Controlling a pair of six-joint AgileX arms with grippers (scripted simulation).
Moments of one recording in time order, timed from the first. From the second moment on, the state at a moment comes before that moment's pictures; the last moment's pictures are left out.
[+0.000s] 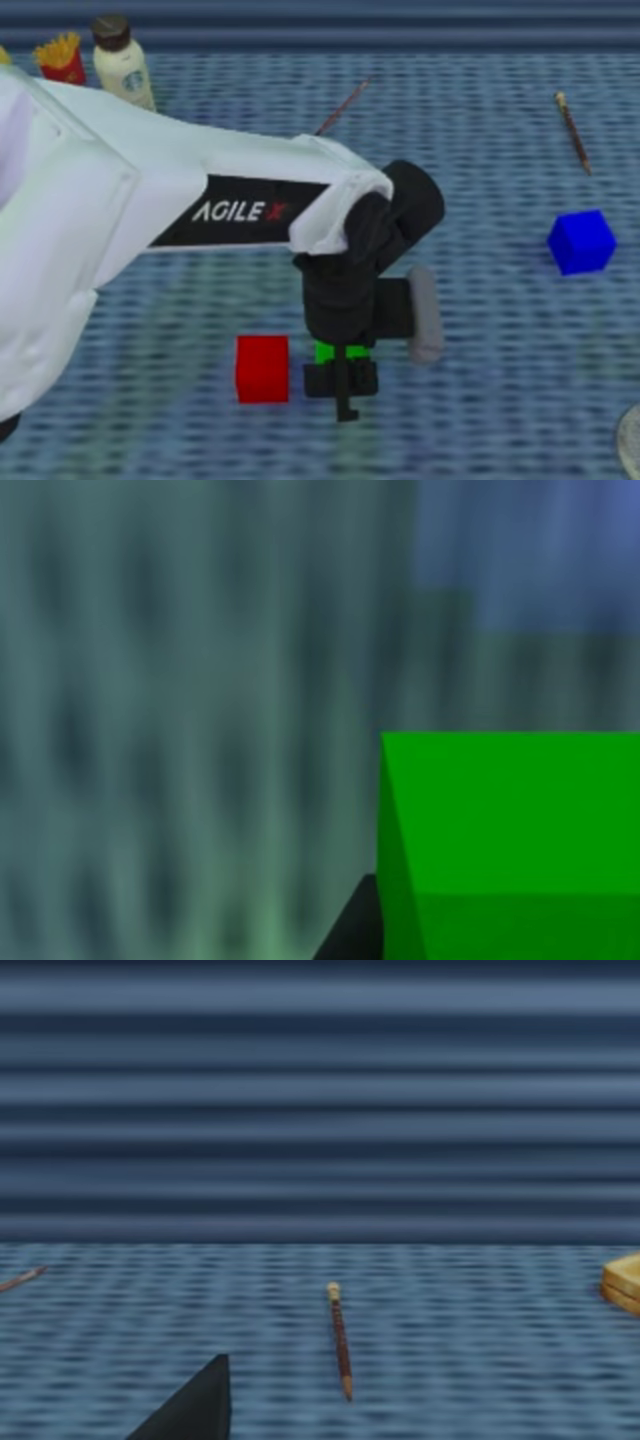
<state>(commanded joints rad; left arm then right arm) -0.82 2.15 1.43 -0.84 0.01 0.75 0.00 0.00 0.00 0.00 0.00 0.00</state>
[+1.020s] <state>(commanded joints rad) -0.82 2.14 1.44 -0.85 0.01 0.76 0.00 0.00 0.00 0.00 0.00 0.00</state>
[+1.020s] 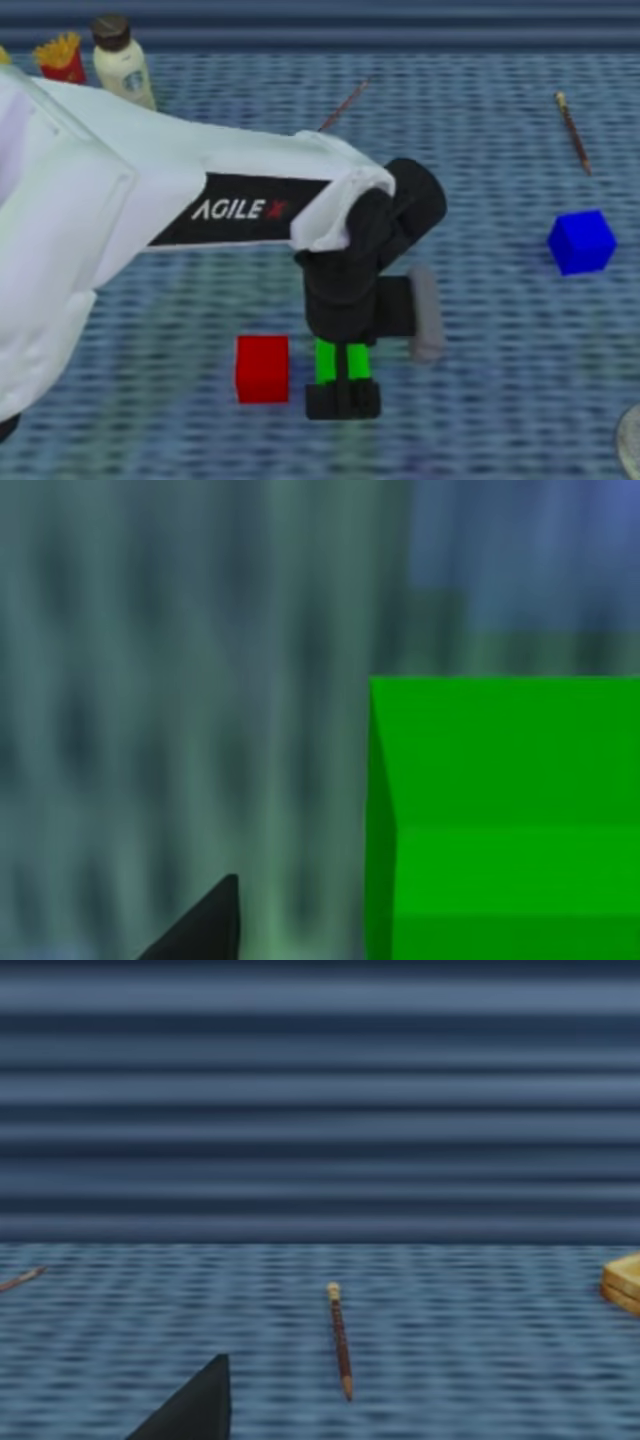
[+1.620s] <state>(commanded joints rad) -0.80 2.05 1.57 -1.08 0.01 0.75 0.00 0.00 0.00 0.00 0.00 0.00</state>
